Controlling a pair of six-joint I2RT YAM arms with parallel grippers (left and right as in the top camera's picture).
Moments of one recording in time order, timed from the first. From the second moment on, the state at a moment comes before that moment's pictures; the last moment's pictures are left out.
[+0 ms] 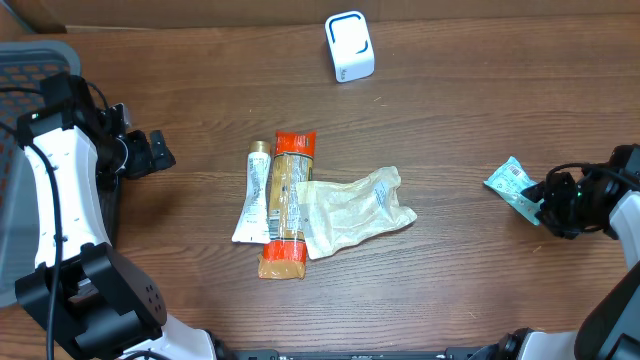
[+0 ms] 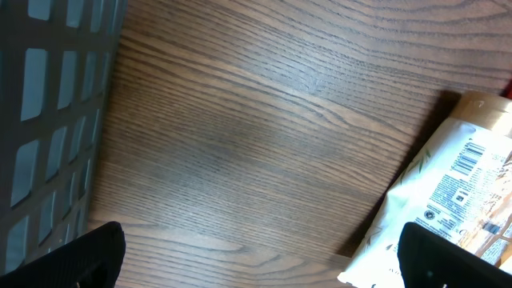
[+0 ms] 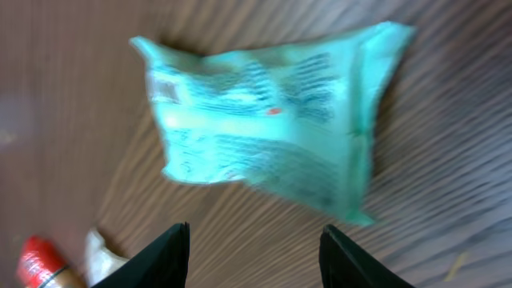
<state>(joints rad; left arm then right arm) 0.42 1.77 1.57 -1.20 0.10 0.03 -0.50 1.57 0.93 -0.73 -0.44 0.44</state>
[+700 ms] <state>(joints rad) 0.42 1.77 1.57 -1.20 0.10 0.03 -0.35 1.27 1.01 -0.81 -0.57 0.46</state>
